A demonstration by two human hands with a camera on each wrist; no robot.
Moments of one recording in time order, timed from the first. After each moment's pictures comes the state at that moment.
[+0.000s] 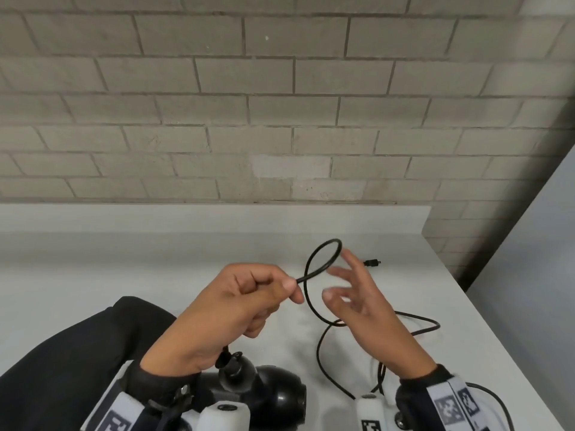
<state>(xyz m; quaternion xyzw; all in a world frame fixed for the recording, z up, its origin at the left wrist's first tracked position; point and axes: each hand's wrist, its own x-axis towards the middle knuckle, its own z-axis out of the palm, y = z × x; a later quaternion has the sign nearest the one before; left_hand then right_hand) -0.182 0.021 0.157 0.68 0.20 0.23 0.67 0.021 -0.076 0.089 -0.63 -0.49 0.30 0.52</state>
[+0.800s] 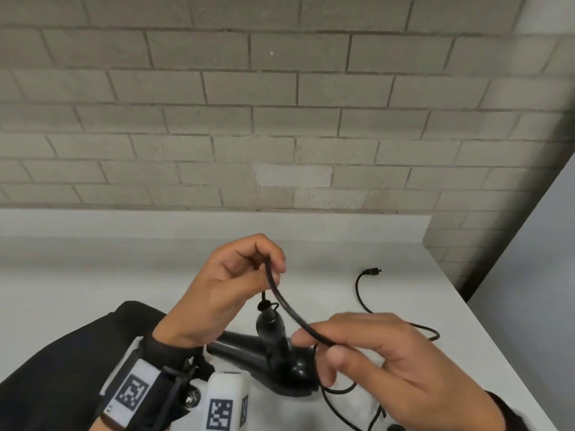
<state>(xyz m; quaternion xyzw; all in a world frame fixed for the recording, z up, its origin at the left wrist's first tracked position) -0.178 0.044 0.161 0.69 0.04 0.36 0.63 -0.012 -0.125 0.168 -0.48 -0.72 0.26 0.44</state>
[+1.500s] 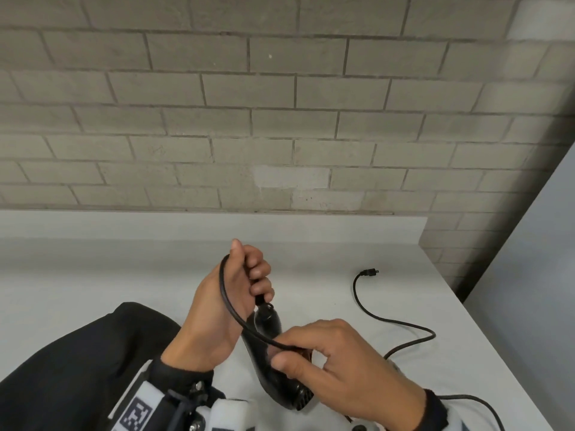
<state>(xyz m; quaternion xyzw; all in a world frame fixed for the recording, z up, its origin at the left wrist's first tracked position) -0.171 0.039 0.137 0.46 0.16 0.38 0.79 -0.032 -0.091 0.119 -0.55 -0.72 0.20 0.37</state>
